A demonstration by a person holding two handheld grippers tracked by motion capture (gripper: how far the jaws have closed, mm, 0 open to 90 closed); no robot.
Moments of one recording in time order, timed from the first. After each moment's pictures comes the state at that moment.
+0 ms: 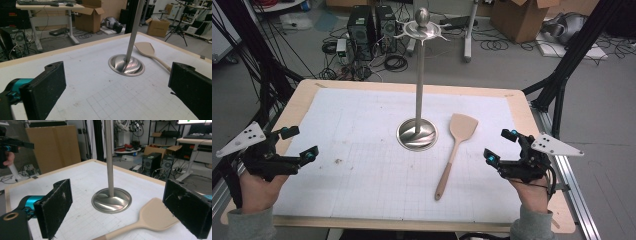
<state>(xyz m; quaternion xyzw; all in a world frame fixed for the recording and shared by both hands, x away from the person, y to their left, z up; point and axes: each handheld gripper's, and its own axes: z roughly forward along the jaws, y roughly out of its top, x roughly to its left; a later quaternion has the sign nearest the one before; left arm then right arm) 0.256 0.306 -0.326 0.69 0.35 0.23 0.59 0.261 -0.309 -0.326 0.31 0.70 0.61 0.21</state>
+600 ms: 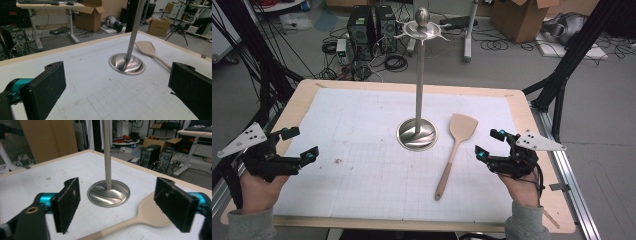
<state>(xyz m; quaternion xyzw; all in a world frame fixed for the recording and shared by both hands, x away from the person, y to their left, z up) 0.255 0.306 -0.328 0.70 0.35 0.23 0.58 0.277 -0.294 -0.339 0.31 0.72 0.58 0.22</state>
